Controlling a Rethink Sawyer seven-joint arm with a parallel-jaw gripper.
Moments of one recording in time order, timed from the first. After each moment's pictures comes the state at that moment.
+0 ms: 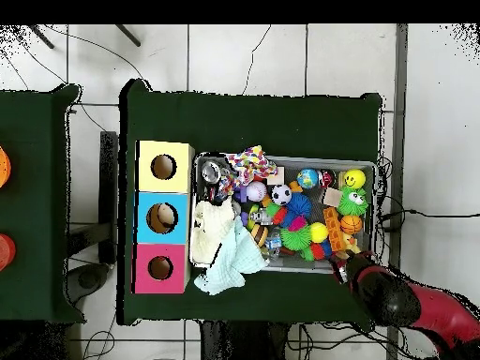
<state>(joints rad) -1.20 -0.63 0.48 1.92 -0.67 0.37 1.06</state>
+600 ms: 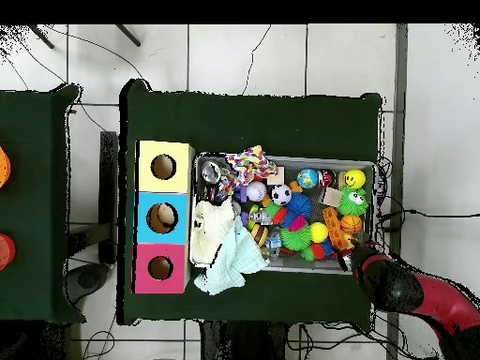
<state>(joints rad) -1.20 -0.54 0.48 1.82 -0.67 0.37 1.06</state>
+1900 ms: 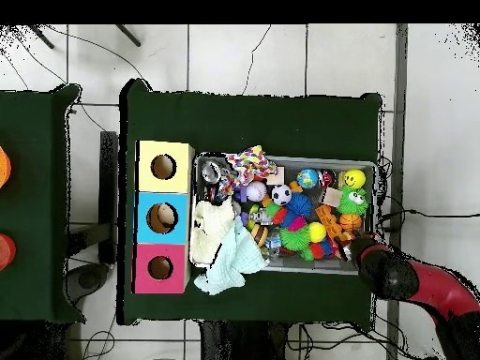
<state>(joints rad) -1.16 -0.49 0.46 1.74 -0.71 0.37 1.06</state>
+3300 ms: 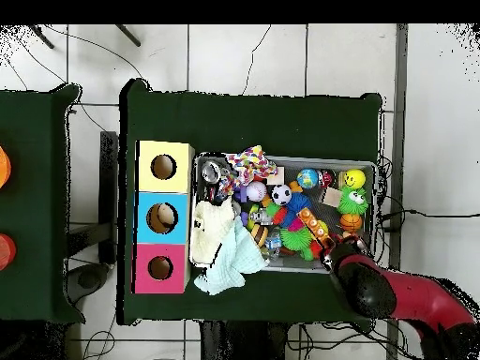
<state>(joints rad) -1.00 -0.75 0.39 1.96 -0.65 0.25 1.06</state>
